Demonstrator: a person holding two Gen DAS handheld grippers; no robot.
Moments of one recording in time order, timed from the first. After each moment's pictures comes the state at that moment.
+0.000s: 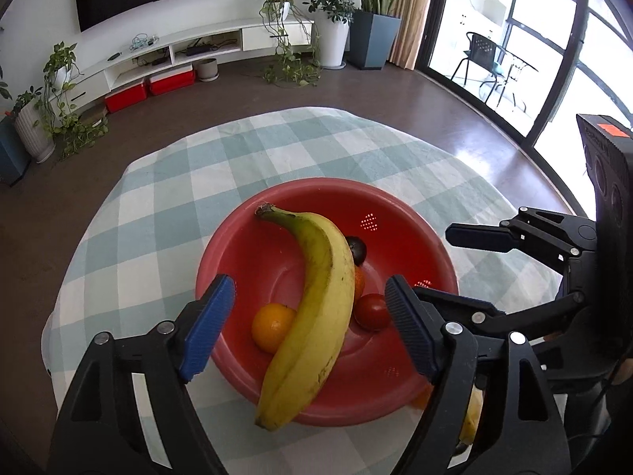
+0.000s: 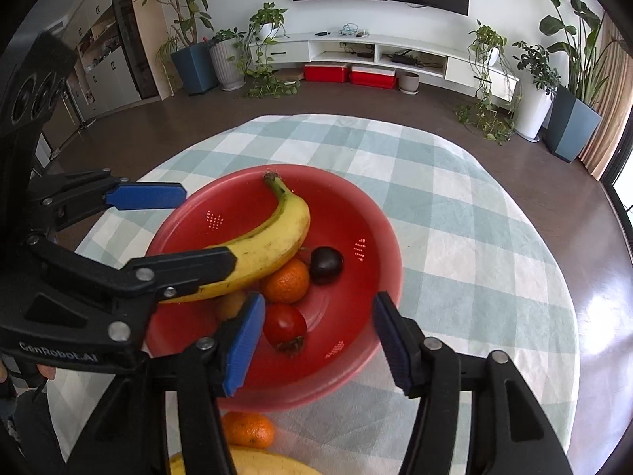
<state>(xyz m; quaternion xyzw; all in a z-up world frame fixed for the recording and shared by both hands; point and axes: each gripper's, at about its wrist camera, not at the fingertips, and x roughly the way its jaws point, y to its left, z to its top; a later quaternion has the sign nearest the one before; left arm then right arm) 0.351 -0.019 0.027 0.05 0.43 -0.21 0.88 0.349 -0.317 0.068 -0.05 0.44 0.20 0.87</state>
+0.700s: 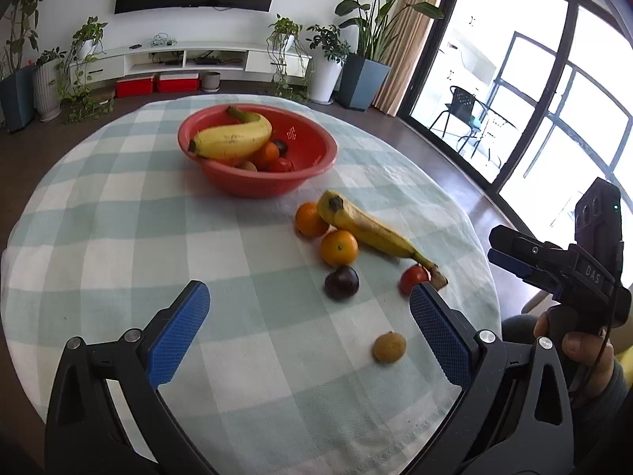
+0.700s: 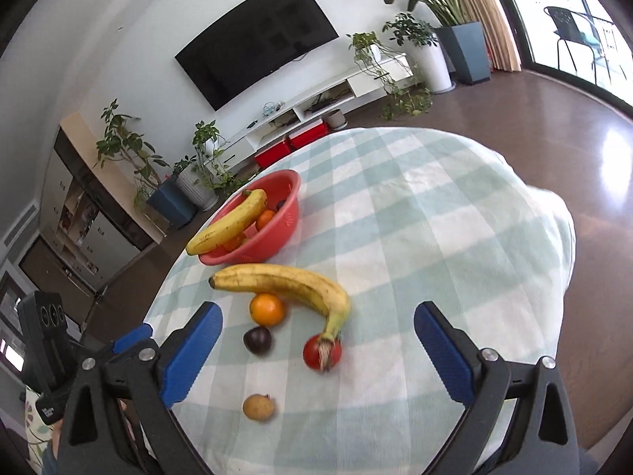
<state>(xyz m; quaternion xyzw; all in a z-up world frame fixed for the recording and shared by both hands) 0.108 -0.004 -0.012 -0.05 0.39 -0.23 0.89 0.132 -0.427 0.044 0.24 0.36 0.11 0.90</state>
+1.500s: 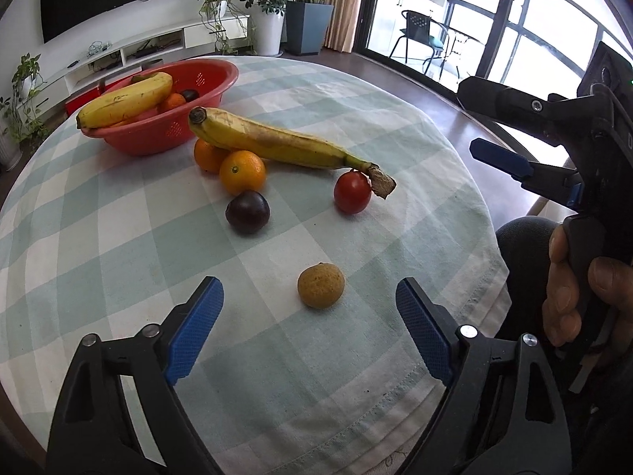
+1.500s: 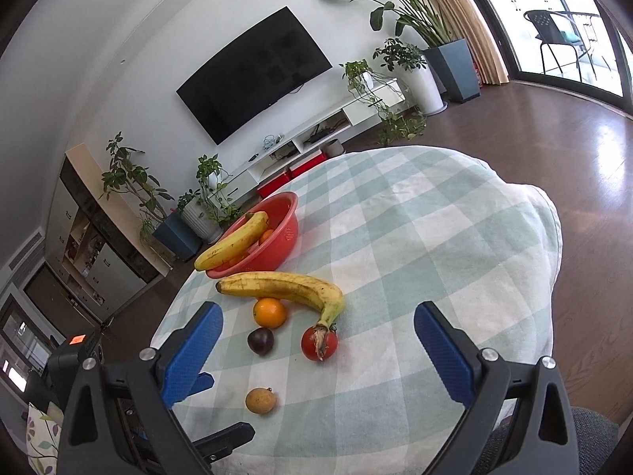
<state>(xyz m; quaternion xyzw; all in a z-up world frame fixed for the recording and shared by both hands) 0.091 -0.085 -0.053 0.08 0.44 -0.29 0.85 0.108 -0.442 0.042 0.26 0.30 0.10 0.91</state>
